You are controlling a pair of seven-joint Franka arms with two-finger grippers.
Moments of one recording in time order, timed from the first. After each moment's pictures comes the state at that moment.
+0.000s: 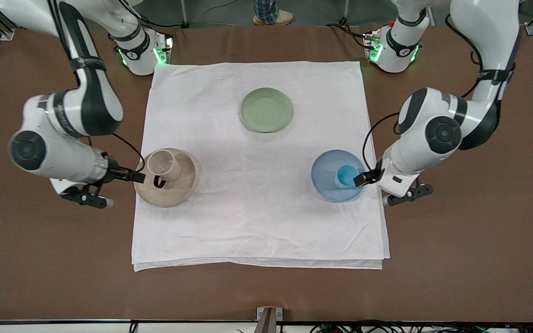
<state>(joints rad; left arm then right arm) -0.03 0.33 -0.31 -1.71 0.03 2.01 -0.62 0.22 0.32 -0.11 -1.62 0.11 1.76 0.28</state>
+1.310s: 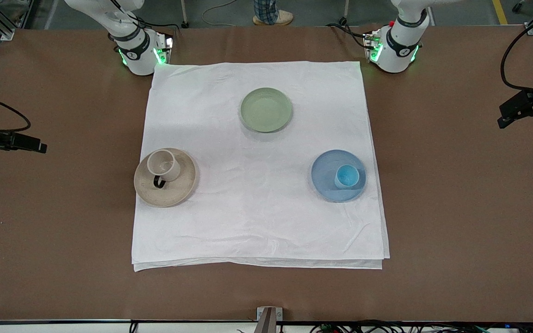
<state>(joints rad) 0.02 0.02 -0.04 -1.46 0.04 1.51 -0.02 0.00 0.19 -0.10 -1.40 0.05 1.41 -0.01</state>
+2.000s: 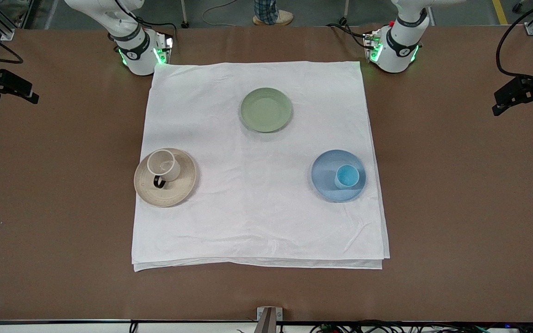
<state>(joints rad) -0.01 -0.03 -0.02 -1.51 0.04 1.50 -0.02 0.01 -0.13 -0.09 -1.66 0.03 1.44 -0.01</state>
